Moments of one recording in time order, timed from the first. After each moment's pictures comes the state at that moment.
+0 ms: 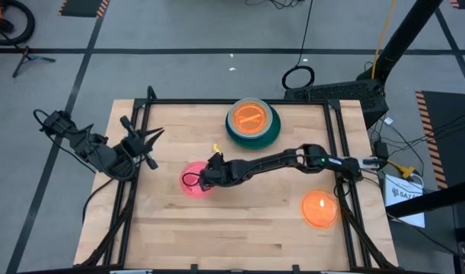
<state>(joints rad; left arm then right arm) -0.57 0.63 0.79 -0.46 -1.20 0.31 0.10 2.37 1.89 -0.68 0.32 1.15</state>
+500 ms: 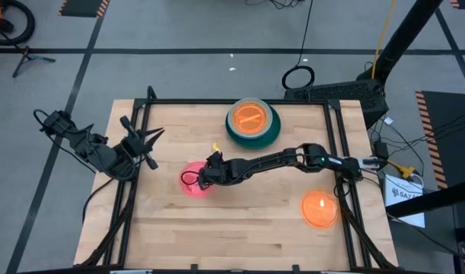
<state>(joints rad) -0.57 0.63 0.79 -0.47 -1.20 0.29 0.10 2.37 1.89 -0.64 0.34 1.13</state>
